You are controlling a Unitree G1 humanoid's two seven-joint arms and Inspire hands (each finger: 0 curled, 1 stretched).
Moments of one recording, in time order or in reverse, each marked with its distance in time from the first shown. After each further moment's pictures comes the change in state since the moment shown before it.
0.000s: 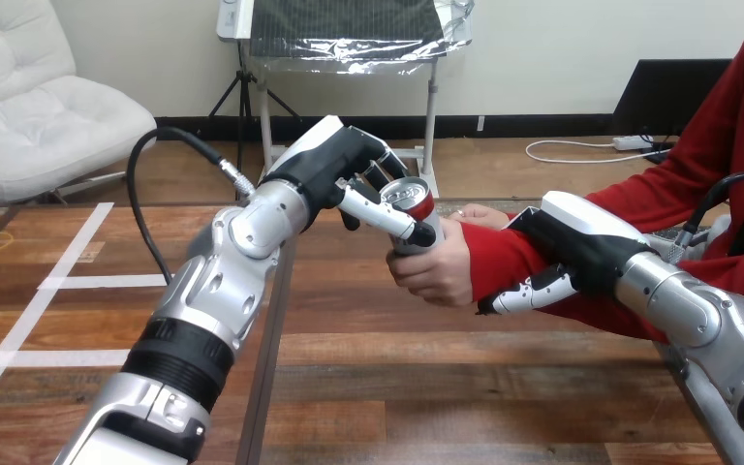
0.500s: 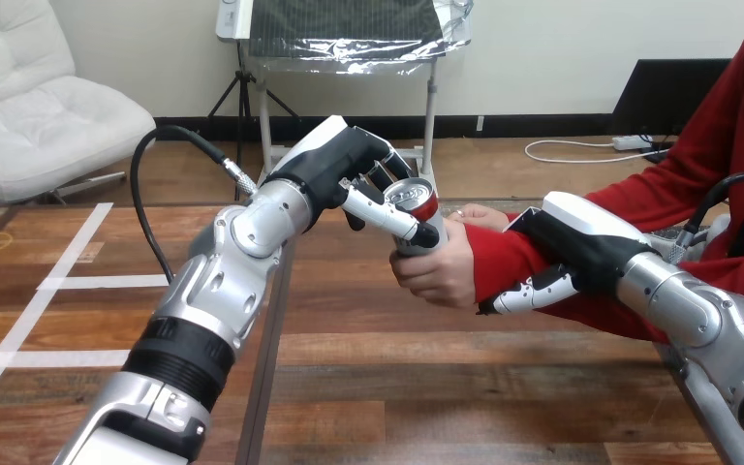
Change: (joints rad) left arm -0.001 0.002 0.005 0.000 -0.023 0.002 -0.025; right arm 0.000 -0.002 0.000 0.000 -0.002 0.004 -0.001
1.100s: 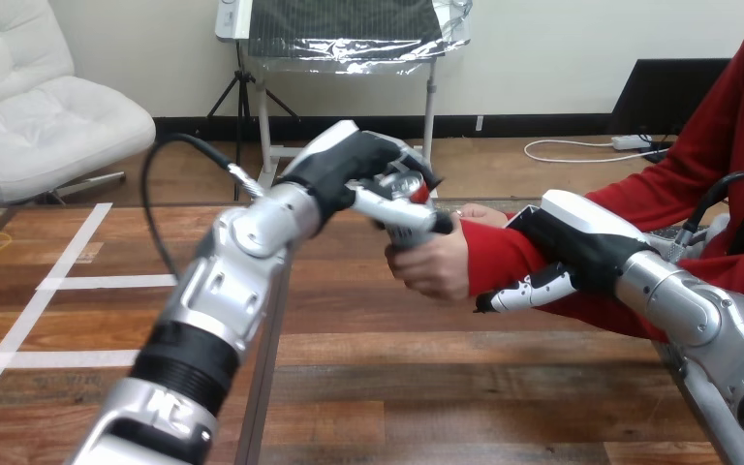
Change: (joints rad) left arm 0.026 -0.026 0.024 -0.055 -0.057 0.002 -0.017; right arm -0.002 0.000 0.000 -0.007 0.005 -0.009 0.006
